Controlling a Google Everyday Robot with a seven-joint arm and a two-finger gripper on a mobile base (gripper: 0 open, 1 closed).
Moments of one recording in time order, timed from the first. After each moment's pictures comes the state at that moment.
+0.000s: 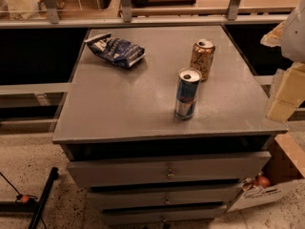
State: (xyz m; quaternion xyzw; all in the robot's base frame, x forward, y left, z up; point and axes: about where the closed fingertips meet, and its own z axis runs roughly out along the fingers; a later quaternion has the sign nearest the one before) arm 0.438 -0.217 0.976 -0.60 0.78 -0.03 0.16
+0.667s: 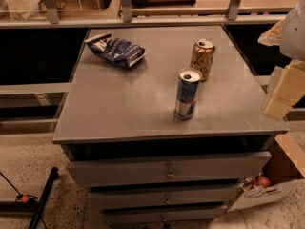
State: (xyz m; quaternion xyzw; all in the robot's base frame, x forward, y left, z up) arm 0.441 -0.212 0.978 -0.60 0.78 -0.02 0.17
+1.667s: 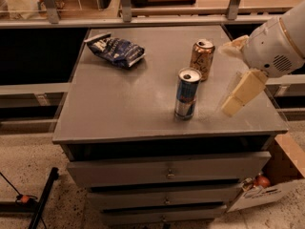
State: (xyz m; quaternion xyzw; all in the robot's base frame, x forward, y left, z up) arm 0.482 -0.147 0.941 -0.60 0.73 0.15 0.29
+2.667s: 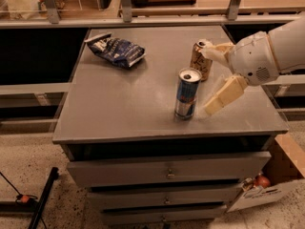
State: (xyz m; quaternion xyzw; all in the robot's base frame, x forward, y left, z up) arm 0.500 -0.115 0.929 -0.58 0.67 0.24 0.38
